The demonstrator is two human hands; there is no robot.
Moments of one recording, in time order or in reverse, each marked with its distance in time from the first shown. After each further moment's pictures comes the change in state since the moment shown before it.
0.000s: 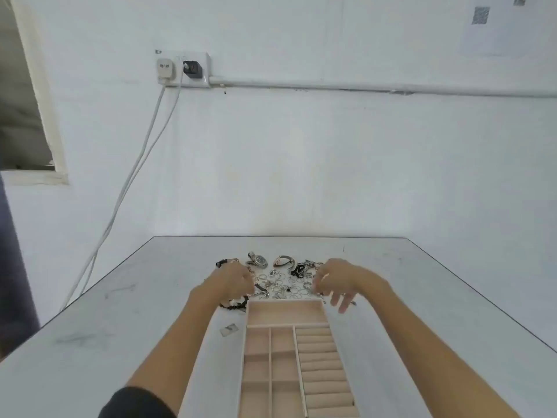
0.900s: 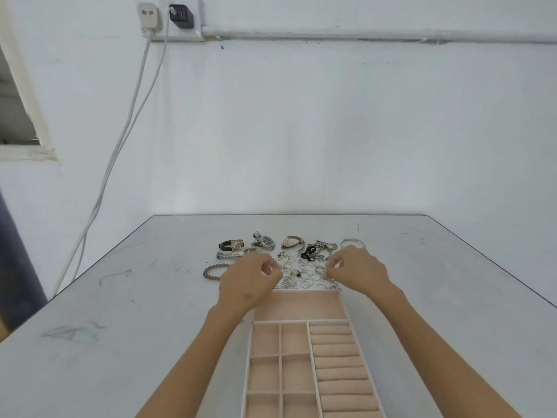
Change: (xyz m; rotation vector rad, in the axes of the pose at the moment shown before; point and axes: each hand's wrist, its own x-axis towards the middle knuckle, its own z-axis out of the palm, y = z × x) left_hand 0.013 0.002 0.047 -0.063 0.348 0.153; right_hand 0.046 0.023 0.025 -0.195 0.390 -0.007
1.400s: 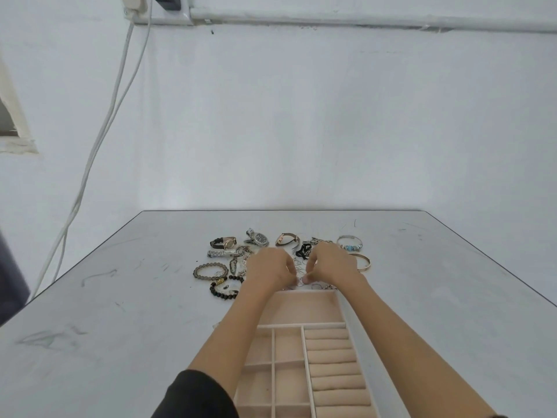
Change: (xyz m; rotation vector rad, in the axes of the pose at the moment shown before) left_hand 0.054 0.026 0.042 0.305 -0.241 0.020; right_hand 0.041 -0.019 0.030 -0.144 -0.084 0.004
